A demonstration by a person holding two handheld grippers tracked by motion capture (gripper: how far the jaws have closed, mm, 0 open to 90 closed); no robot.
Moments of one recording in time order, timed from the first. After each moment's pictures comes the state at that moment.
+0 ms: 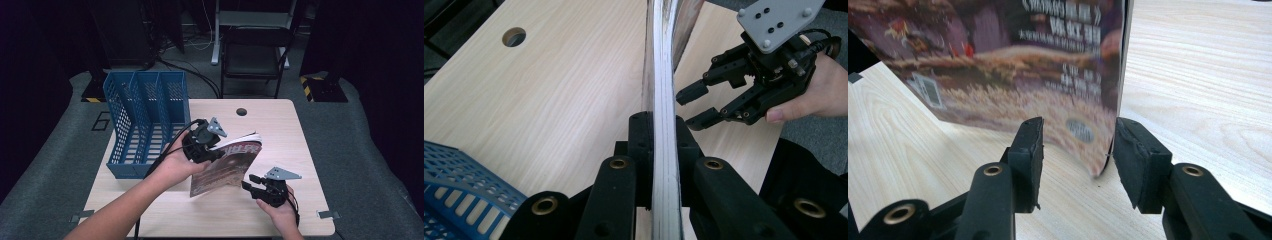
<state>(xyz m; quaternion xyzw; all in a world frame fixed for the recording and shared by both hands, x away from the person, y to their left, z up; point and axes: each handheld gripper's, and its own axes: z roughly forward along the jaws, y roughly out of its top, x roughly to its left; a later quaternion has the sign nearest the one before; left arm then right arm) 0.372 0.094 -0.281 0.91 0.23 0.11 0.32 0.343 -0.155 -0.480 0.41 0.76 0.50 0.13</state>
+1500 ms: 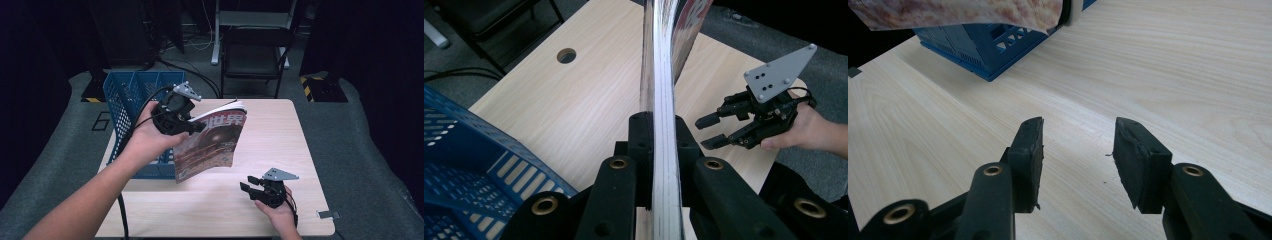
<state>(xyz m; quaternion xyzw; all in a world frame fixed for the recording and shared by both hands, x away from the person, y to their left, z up) 0.378 0.144 -0.199 0.89 0.28 0.13 0.35 0.341 -0.150 -0.483 0.41 0.76 0.49 0.11</state>
